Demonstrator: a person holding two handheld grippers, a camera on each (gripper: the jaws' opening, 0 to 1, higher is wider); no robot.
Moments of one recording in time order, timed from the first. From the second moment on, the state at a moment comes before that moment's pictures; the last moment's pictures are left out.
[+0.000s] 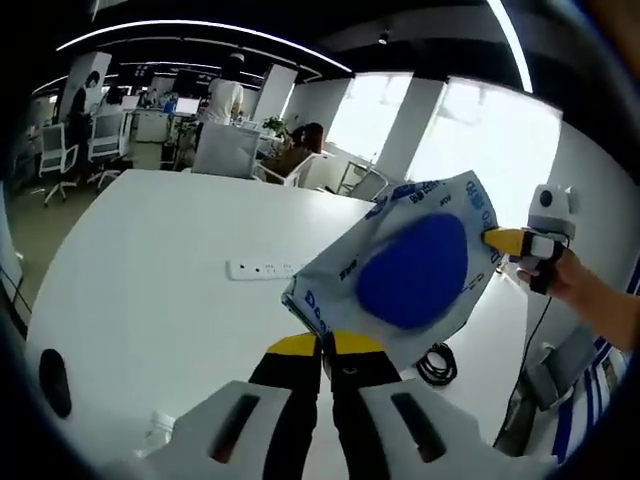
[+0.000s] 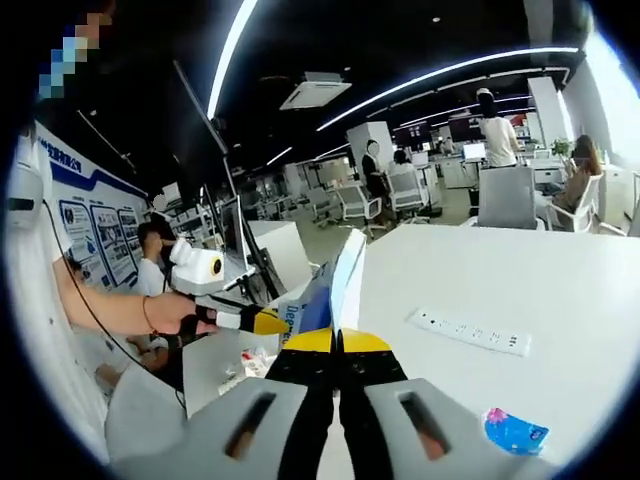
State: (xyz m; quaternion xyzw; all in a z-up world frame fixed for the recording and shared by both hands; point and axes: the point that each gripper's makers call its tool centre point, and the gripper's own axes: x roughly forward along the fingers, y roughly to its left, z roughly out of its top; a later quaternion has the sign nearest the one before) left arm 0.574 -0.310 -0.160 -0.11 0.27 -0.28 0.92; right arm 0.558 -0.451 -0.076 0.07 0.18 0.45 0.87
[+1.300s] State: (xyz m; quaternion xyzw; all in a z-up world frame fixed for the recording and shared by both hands) left arm 0.619 -0.347 -0.237 0.02 0.35 -0.33 0.88; right arm 0.585 -0.506 -0.221 0.17 0.28 0.25 0.91
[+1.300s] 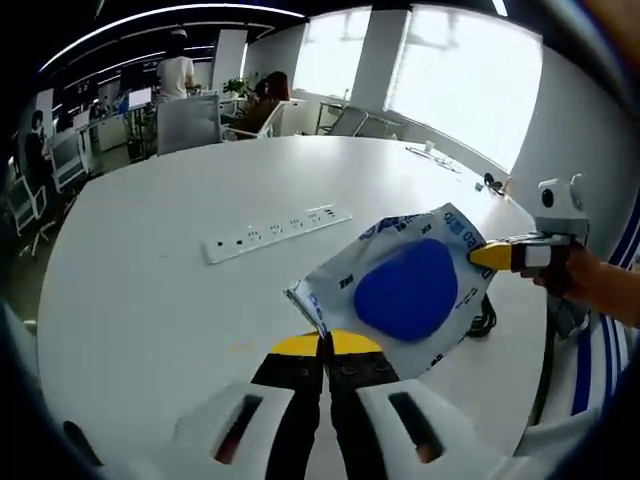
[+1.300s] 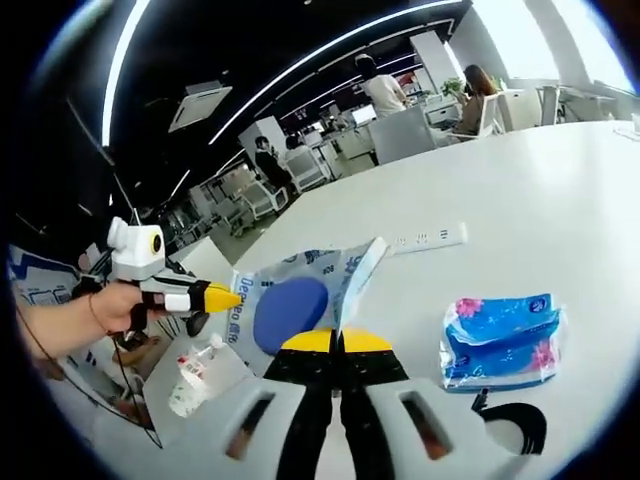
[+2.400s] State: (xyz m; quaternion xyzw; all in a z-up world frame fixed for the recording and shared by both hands) left arm 0.638 -0.360 -0.305 0.01 0.41 -0.32 0.85; right arm 0.613 -0.525 -0.311 0.15 0.36 0.17 0.91
